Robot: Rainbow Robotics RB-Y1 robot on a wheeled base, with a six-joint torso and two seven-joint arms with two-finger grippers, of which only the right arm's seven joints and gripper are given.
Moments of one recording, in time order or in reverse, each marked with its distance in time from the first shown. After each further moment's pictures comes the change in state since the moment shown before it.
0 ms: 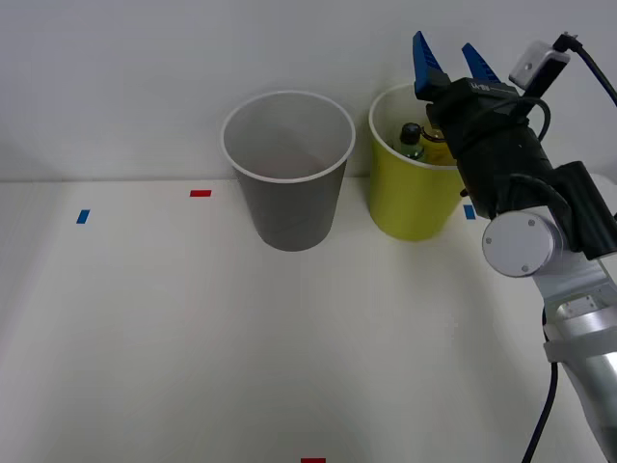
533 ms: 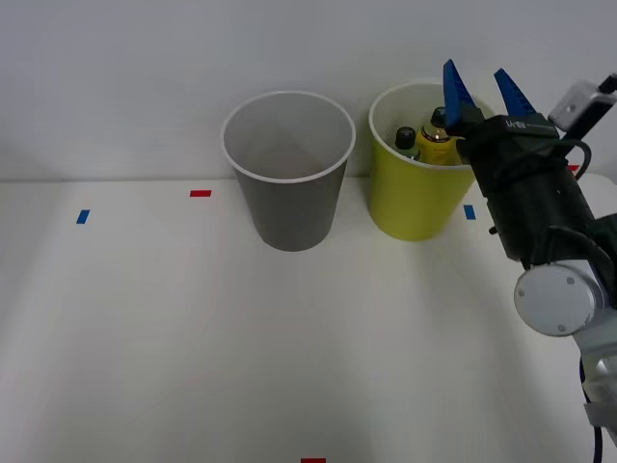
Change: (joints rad) arm 0.216 -0.058 0.003 -0.194 0.001 -0.053 0.006
